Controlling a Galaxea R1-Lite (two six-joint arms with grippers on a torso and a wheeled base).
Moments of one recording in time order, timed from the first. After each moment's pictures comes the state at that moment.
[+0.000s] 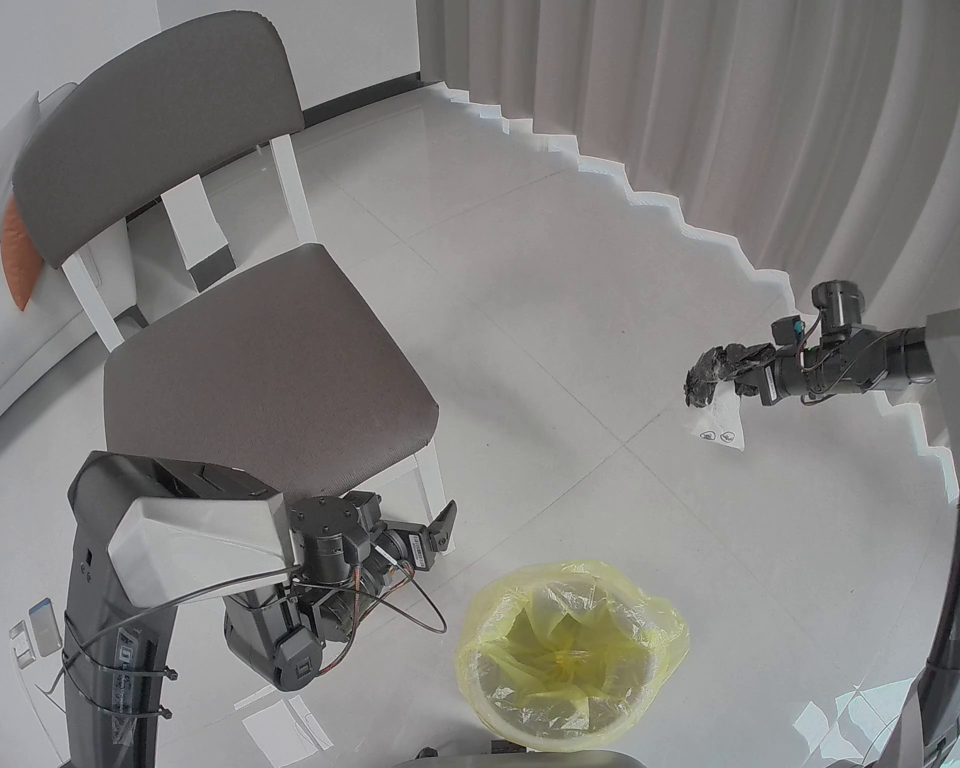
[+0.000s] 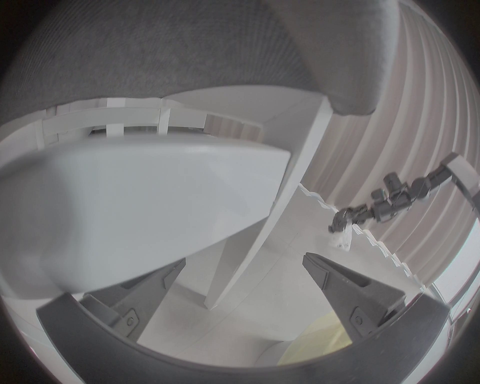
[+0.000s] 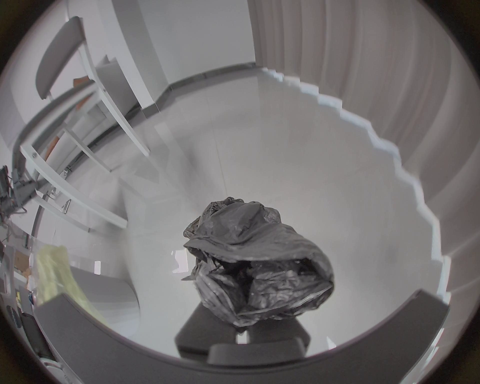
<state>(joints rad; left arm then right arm) -0.50 2.40 -0.67 -1.53 0.15 -0.20 -0.11 2.27 -1.69 0.02 0.44 -0.37</state>
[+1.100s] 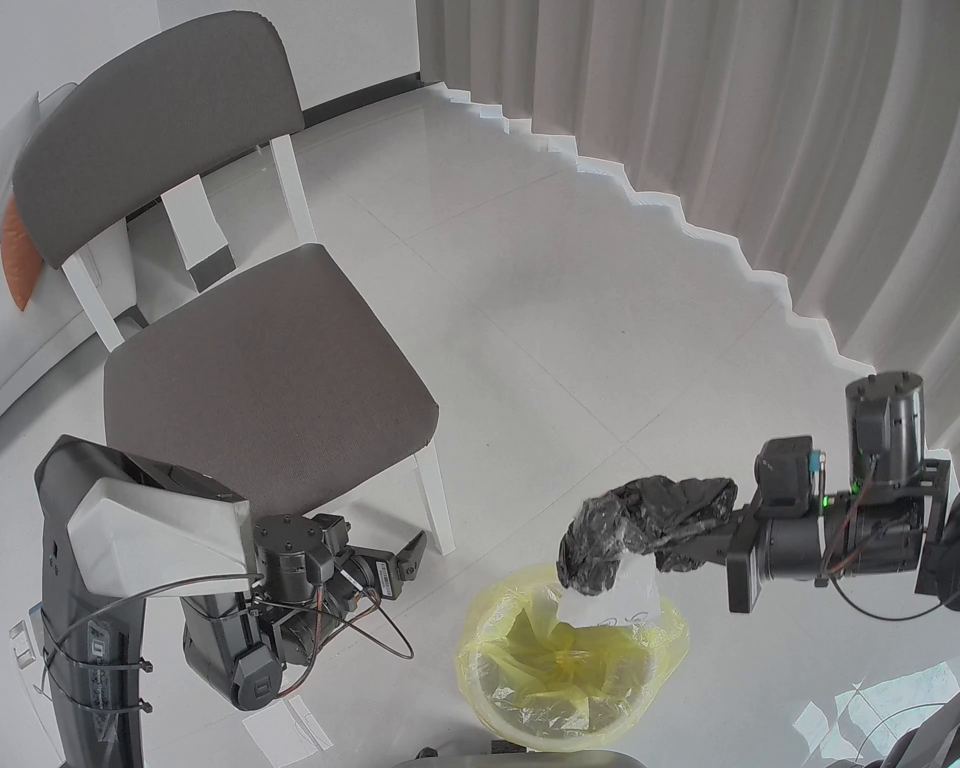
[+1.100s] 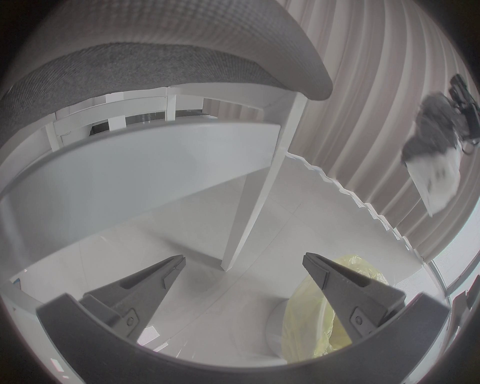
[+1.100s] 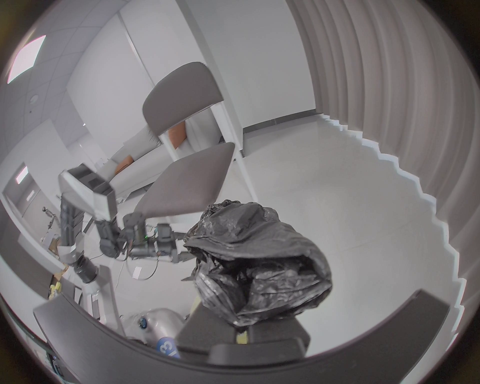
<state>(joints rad) -0.47 2.32 -0.46 -1.55 0.14 -0.19 0.53 1.52 -0.63 -0.40 0.31 -0.06</state>
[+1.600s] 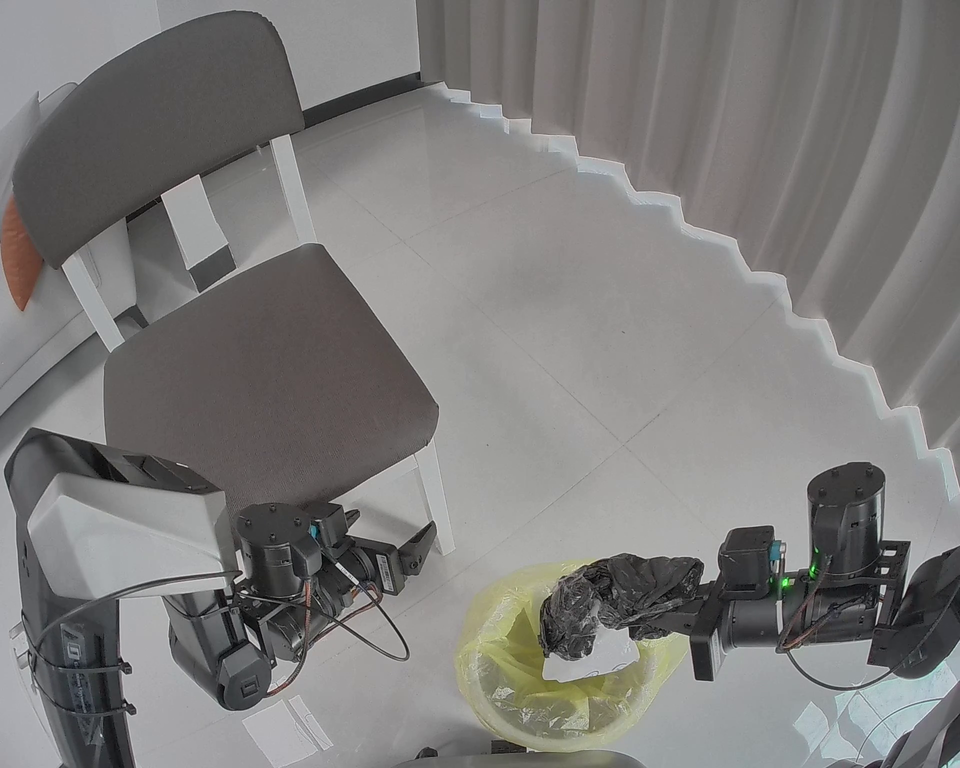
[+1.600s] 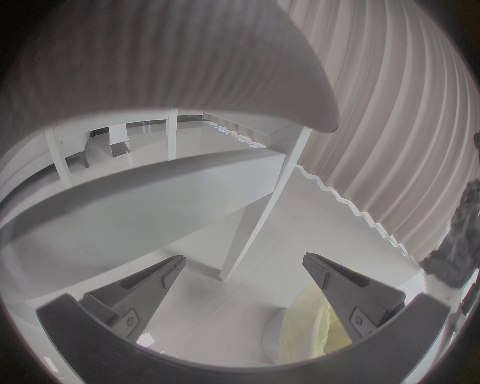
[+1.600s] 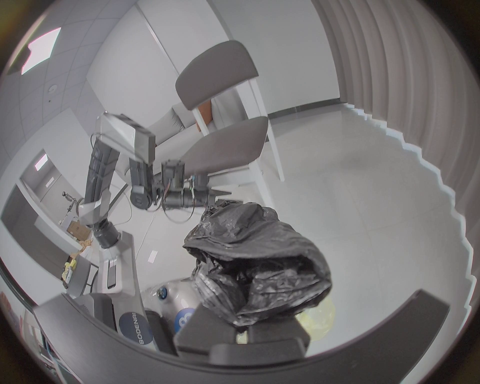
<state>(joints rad) -0.48 2.24 -0.44 -1.55 0.06 -0.18 0.59 1.66 -0.37 -0.76 0.31 -0.06</state>
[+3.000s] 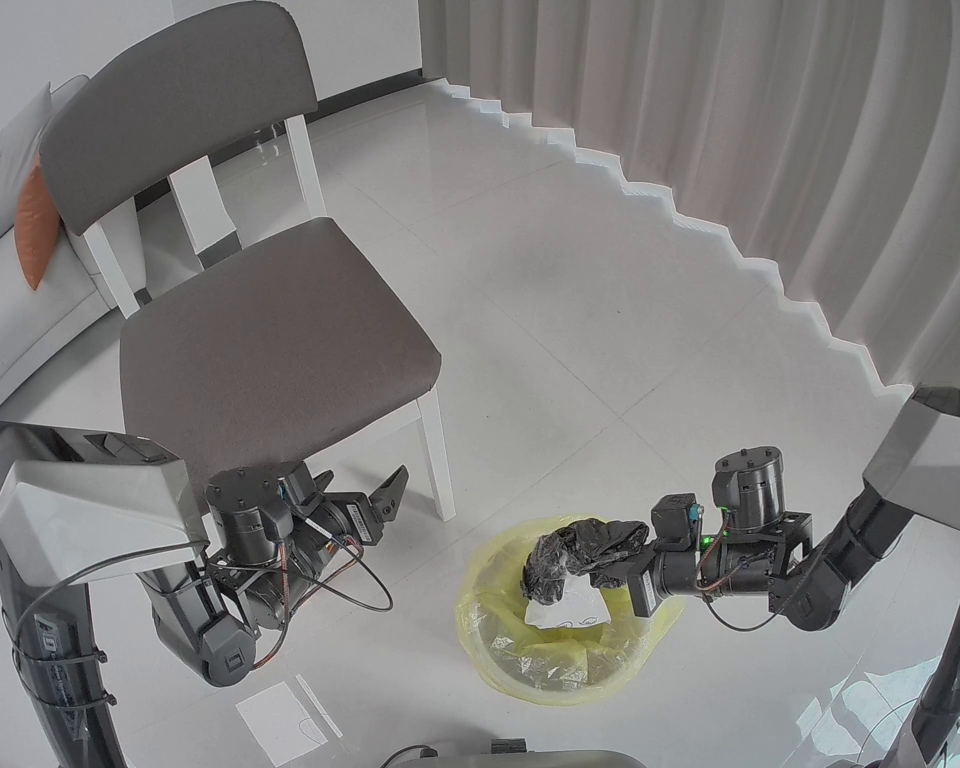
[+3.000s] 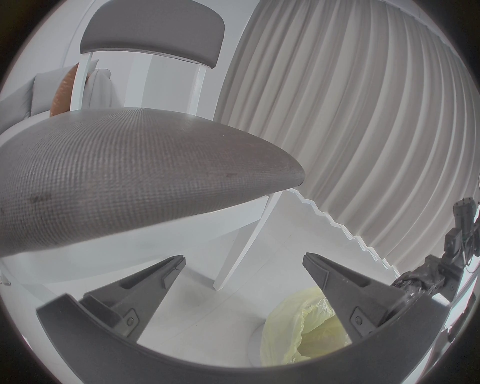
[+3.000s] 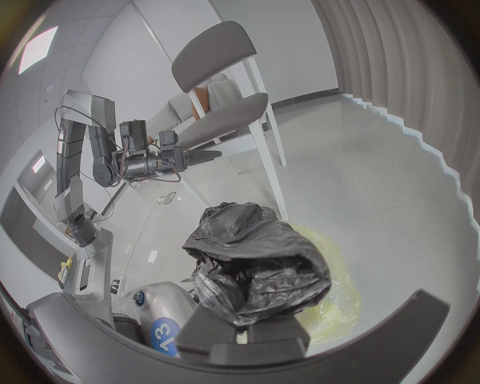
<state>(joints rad) -0.42 2.17 -0.49 -1.55 0.09 -0.29 0.46 2.08 -0.61 -0.89 0.37 -0.07</state>
